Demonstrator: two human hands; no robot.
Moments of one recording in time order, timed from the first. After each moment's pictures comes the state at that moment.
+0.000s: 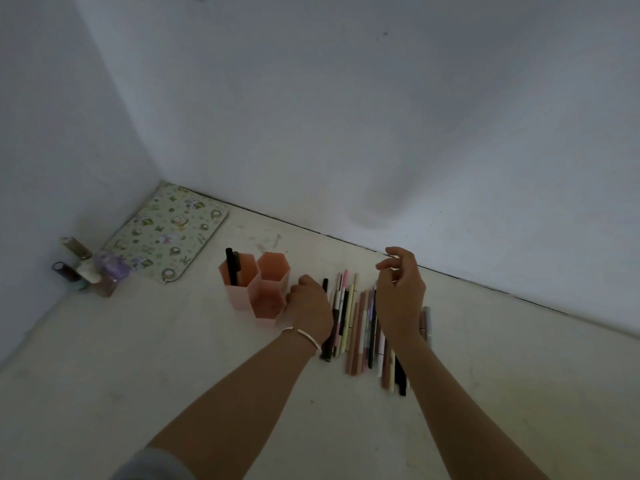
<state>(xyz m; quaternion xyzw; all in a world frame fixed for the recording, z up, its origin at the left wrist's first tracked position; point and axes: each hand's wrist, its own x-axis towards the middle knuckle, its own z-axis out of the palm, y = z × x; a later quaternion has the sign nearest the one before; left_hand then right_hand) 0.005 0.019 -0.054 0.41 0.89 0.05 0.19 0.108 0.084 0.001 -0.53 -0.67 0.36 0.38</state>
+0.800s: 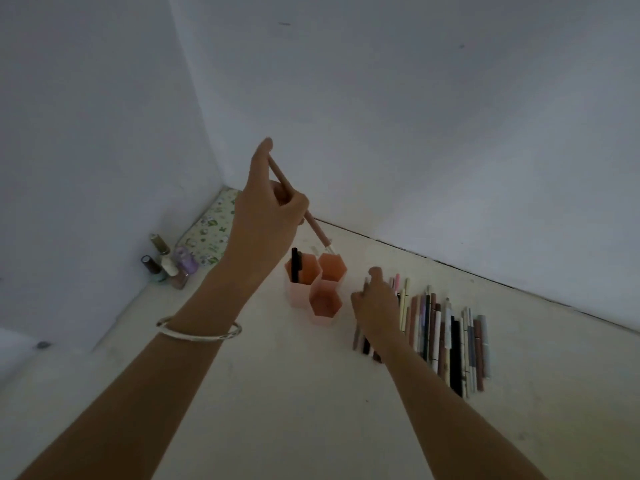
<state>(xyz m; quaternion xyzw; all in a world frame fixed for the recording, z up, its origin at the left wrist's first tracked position) -0.126 -0.066 0.128 0.32 0.75 0.56 0.16 0.026 0.032 -0.047 -0.53 -0.78 0.30 0.12</state>
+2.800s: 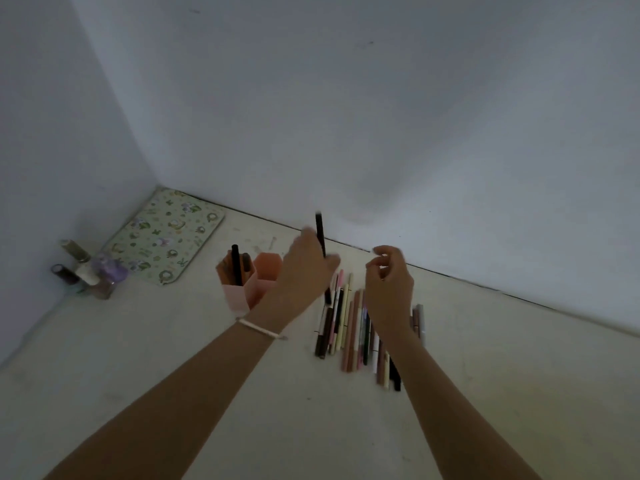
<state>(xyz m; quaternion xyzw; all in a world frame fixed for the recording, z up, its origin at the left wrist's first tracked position) -0.026 0.023 0.044 0.39 0.82 0.34 0.25 0.103 0.074 0.014 -0.52 -0.69 0.36 0.36</state>
